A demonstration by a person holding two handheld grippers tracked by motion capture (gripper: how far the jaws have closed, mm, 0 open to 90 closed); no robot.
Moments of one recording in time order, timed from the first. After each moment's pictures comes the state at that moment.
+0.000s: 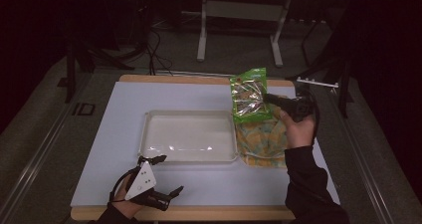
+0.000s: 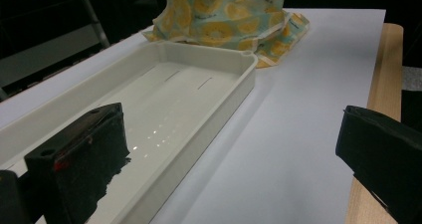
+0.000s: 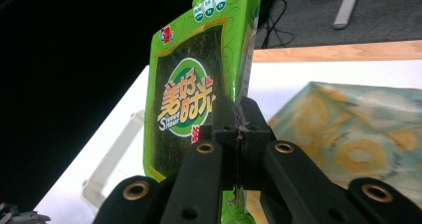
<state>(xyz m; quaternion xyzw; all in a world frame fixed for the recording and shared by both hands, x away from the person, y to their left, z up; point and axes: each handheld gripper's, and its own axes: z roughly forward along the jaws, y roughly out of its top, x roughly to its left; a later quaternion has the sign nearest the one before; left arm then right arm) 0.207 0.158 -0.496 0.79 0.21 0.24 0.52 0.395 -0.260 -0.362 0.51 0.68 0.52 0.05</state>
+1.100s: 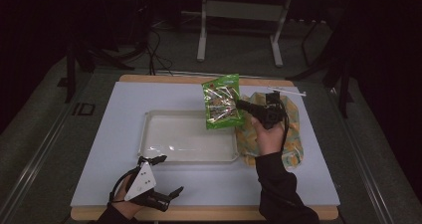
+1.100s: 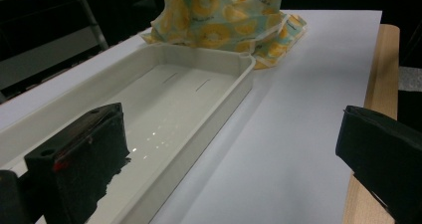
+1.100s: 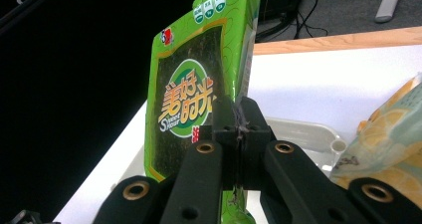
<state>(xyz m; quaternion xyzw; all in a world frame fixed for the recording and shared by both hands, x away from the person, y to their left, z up) 0.206 0.158 -0.495 0.79 0.21 0.24 0.53 0.386 -0.195 -0.391 0.49 0.67 0.55 0.03</state>
